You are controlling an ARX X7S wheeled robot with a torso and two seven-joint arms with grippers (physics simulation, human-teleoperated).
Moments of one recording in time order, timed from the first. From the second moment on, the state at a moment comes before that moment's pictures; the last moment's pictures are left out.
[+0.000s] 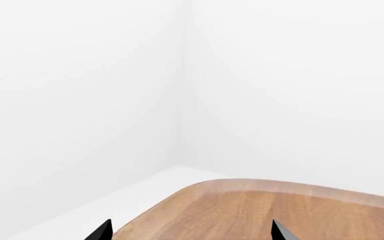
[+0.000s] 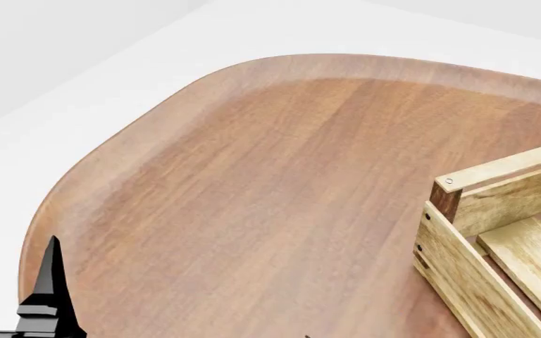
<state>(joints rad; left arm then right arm) -0.03 -0.31 0.12 0.53 -0.35 -0.24 -0.26 -0.05 0.47 -0.35 -0.53 0.33 0.34 -0.02</state>
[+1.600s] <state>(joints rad) -0.03 -0.33 0.13 0.53 -0.37 -0.22 -0.28 0.12 0.39 -0.48 -0.21 0.29 0.37 -0.08</state>
